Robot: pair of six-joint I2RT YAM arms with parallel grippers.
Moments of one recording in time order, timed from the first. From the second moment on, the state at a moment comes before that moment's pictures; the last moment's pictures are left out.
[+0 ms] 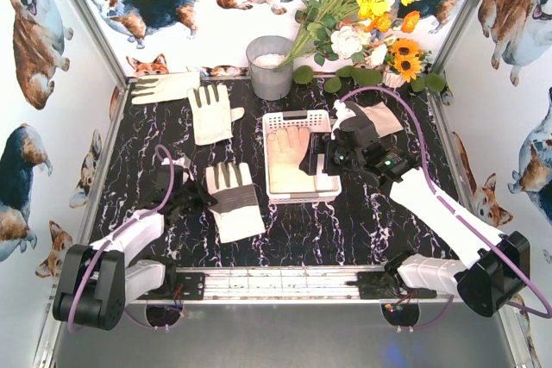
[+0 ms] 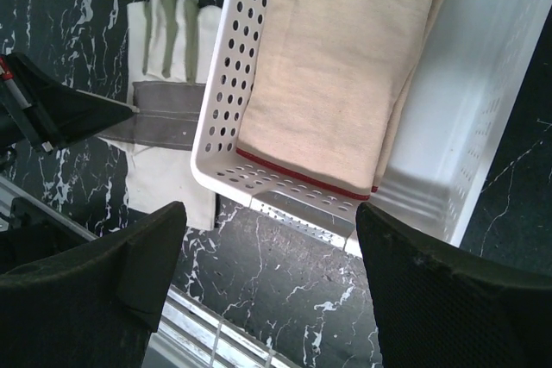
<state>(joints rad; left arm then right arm) -0.15 1.11 0.34 -0.05 0.28 -0.64 0.56 1.17 1.02 -0.51 -0.12 0.47</state>
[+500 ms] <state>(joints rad) -0.15 1.21 0.39 -0.03 0.27 -0.65 0.54 1.17 0.99 -0.49 -0.13 0.48</state>
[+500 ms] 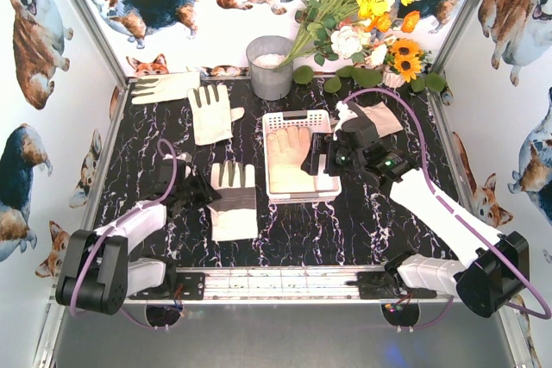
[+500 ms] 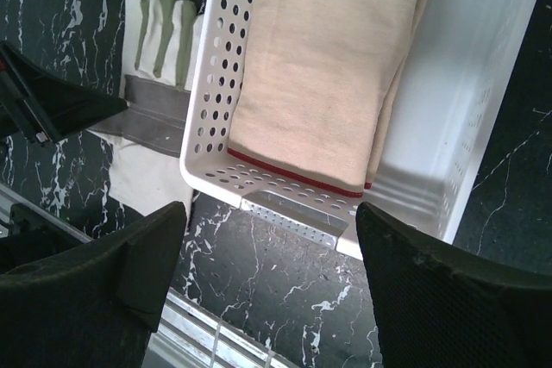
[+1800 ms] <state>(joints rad) -0.30 1.14 0.59 -0.46 -0.03 -0.60 0.50 1.16 0.96 -0.47 -0.16 0.50</state>
